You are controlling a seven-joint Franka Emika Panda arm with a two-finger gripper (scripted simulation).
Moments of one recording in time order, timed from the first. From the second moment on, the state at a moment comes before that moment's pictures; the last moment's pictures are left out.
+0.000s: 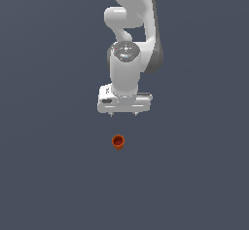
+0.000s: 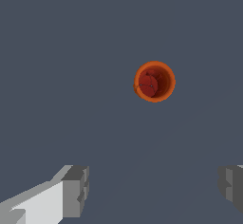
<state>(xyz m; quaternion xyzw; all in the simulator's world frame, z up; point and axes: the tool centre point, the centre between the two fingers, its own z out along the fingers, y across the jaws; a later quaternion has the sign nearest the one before) -0.003 -0.004 0.161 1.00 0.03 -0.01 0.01</state>
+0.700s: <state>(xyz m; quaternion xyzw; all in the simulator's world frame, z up) 0.008 0.025 0.174 1.00 0.06 0.01 0.00</state>
